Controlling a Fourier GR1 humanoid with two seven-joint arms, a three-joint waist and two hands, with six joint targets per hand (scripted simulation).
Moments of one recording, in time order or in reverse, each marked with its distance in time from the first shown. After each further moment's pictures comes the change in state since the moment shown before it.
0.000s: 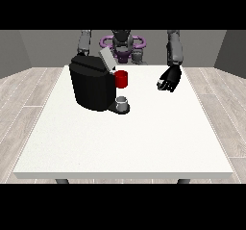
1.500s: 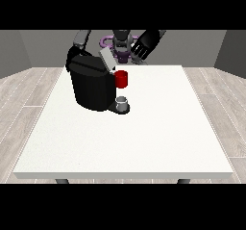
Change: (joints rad) left arm -0.402 -0.099 0.152 -0.095 0.126 -0.406 0.257; right arm -0.049 -0.015 -0.048 0.089 -0.034 0.027 -0.046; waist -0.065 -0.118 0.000
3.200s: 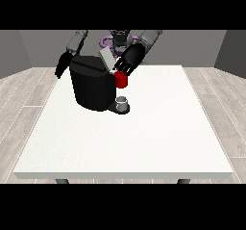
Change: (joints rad) left arm -0.193 0.047 0.043 0.088 -0.041 0.019 -0.005; right arm -0.135 -0.044 -0.057 -0.027 -0.015 -0.007 0.006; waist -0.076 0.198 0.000
